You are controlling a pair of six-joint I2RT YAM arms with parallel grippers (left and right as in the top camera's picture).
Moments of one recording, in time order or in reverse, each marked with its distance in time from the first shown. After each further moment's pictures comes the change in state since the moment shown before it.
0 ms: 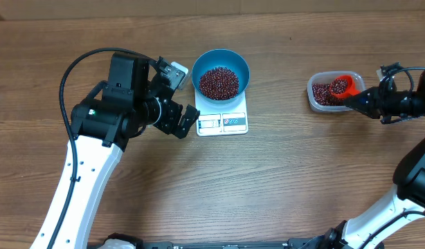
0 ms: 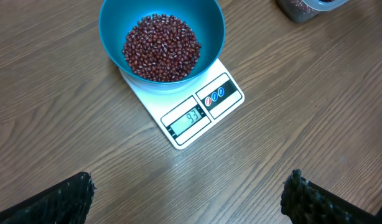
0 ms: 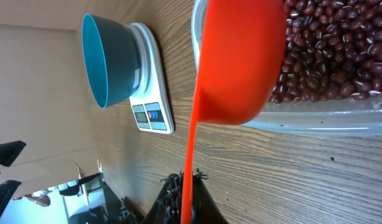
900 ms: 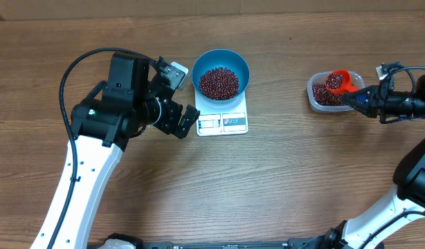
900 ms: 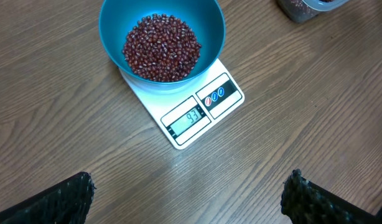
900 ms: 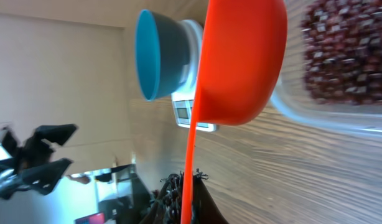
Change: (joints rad) left arm 0.000 0.000 0.000 0.000 0.000 0.000; right arm 0.001 0.000 0.000 -0.145 -0.168 -0.152
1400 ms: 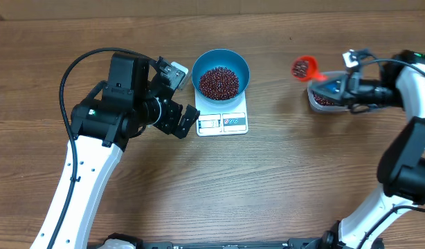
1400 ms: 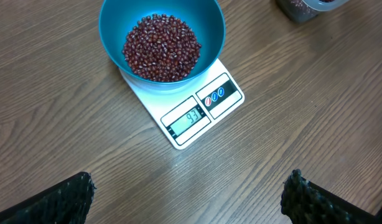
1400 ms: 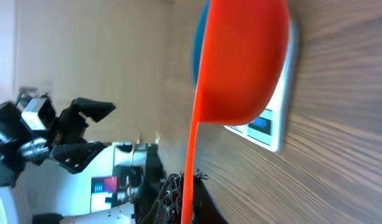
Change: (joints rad) left arm 0.000 0.000 0.000 0.000 0.000 0.000; right arm 0.219 0.000 0.000 0.000 -0.197 -0.077
